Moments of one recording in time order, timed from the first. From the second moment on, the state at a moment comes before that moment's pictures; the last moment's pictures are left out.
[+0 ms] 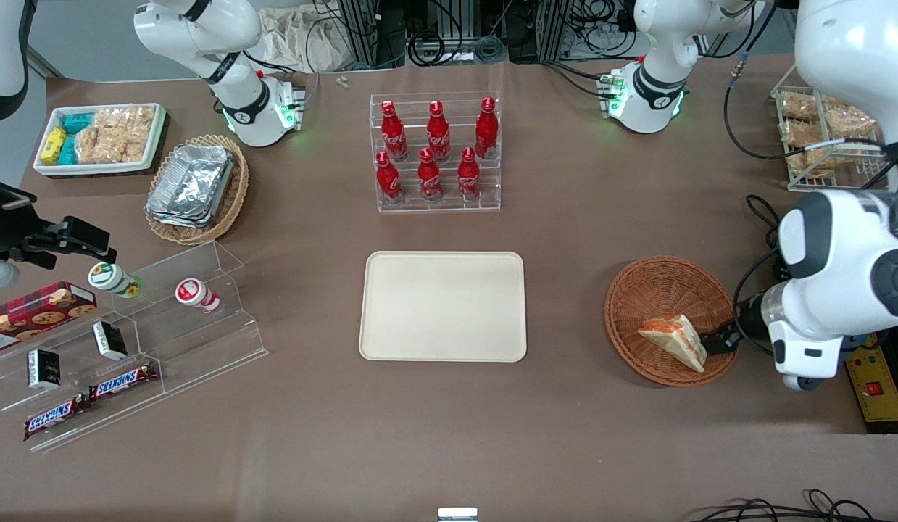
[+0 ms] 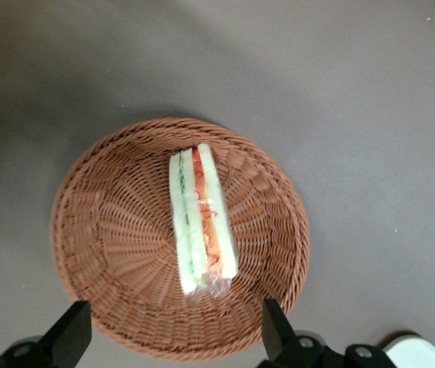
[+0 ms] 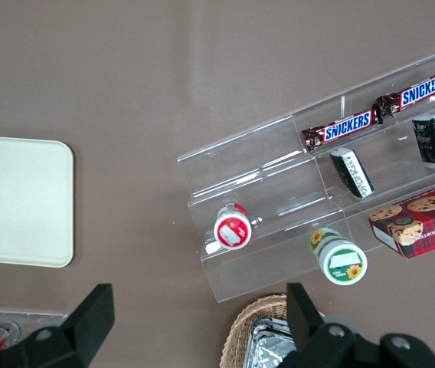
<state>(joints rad) 0.04 0.46 -0.12 -1.54 0.04 1.95 -0.75</state>
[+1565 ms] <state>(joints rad) 0.03 0.61 -0.12 -1.59 0.04 2.12 -0.99</state>
